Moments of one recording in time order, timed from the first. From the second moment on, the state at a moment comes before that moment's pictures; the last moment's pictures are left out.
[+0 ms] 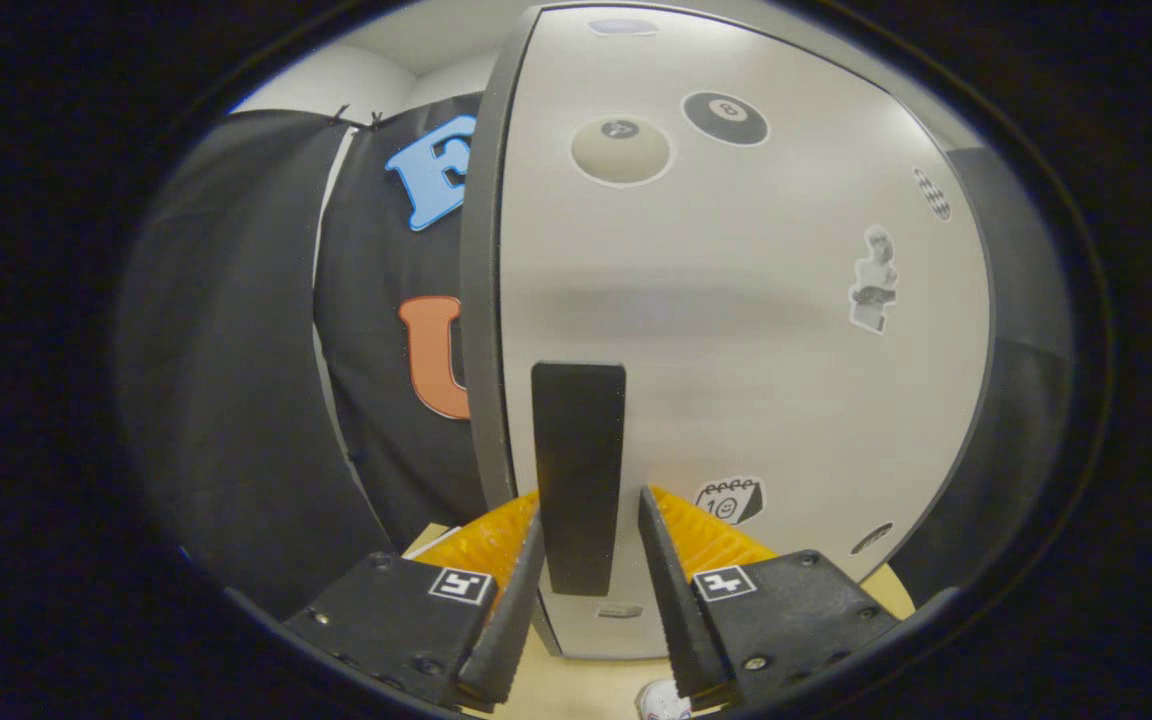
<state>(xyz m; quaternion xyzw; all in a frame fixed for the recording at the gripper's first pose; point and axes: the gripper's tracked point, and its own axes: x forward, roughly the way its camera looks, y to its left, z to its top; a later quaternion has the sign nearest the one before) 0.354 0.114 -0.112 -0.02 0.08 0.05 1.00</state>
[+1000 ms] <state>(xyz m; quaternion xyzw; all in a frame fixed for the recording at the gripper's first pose) 0.241 0.077 -0.116 -0.03 0.10 0.08 0.99</state>
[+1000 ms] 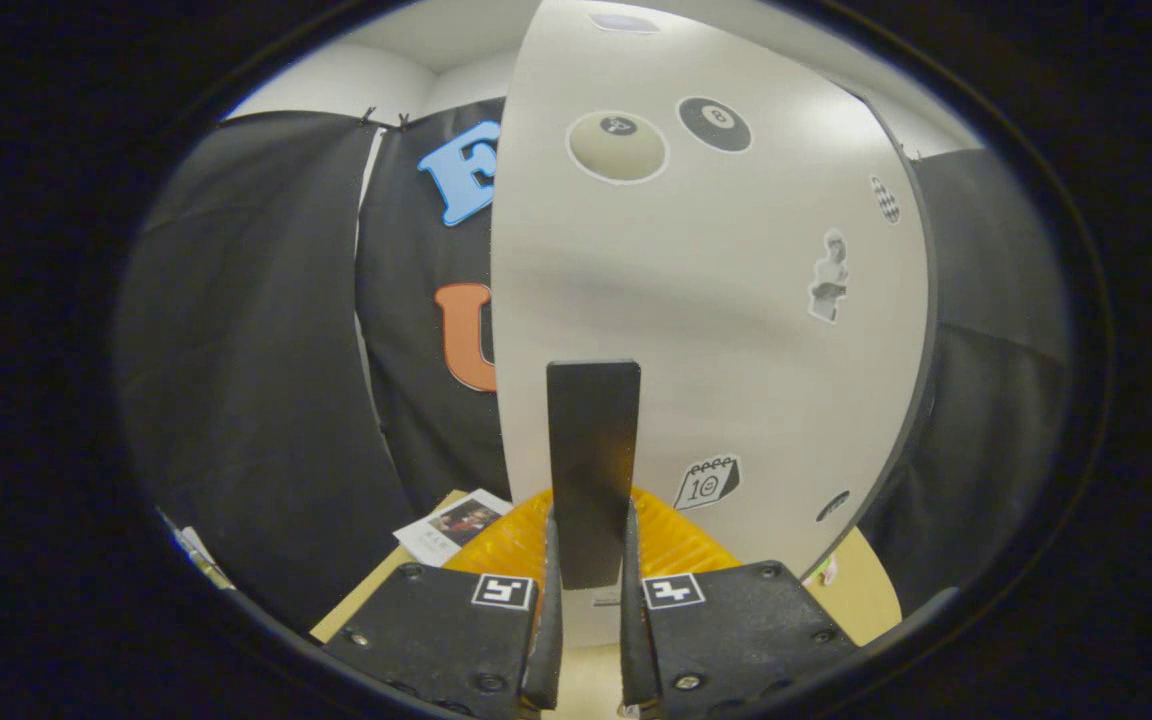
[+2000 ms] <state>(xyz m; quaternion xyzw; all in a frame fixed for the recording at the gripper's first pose) 0.079 -0.076 -0.120 0.00 0.10 0.15 0.98</state>
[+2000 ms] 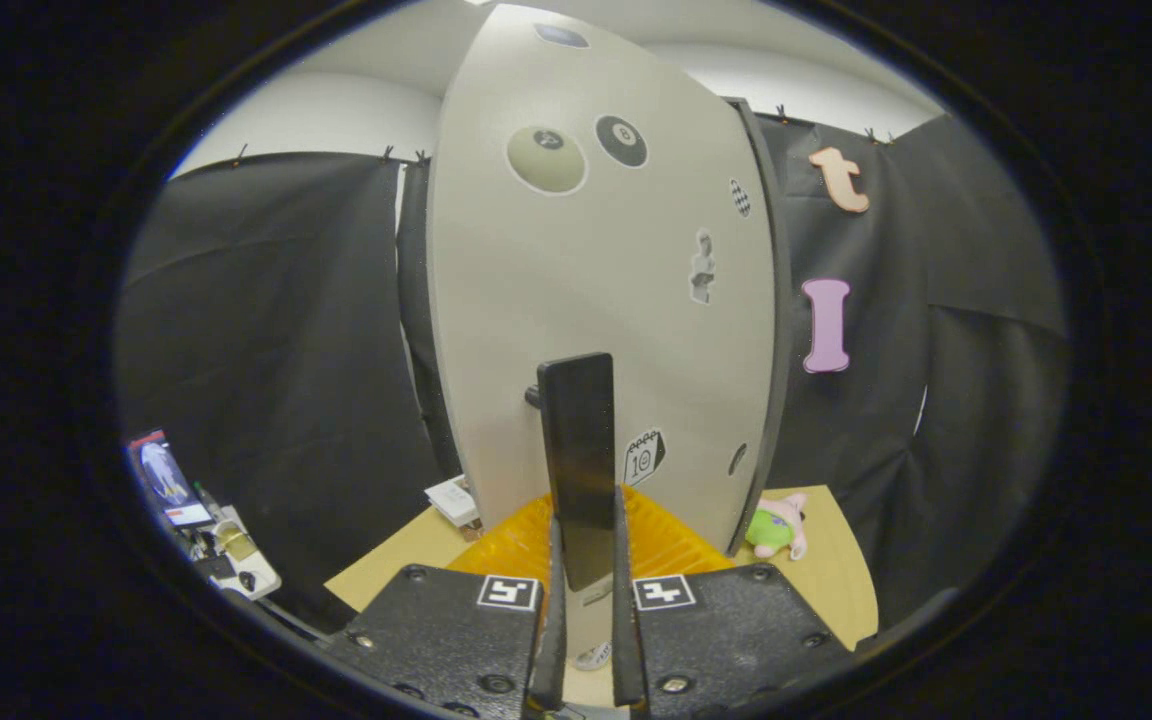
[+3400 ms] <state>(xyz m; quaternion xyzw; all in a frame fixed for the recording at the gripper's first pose) -0.023 -0.208 -0.146 0.00 0.09 0.01 1.00</state>
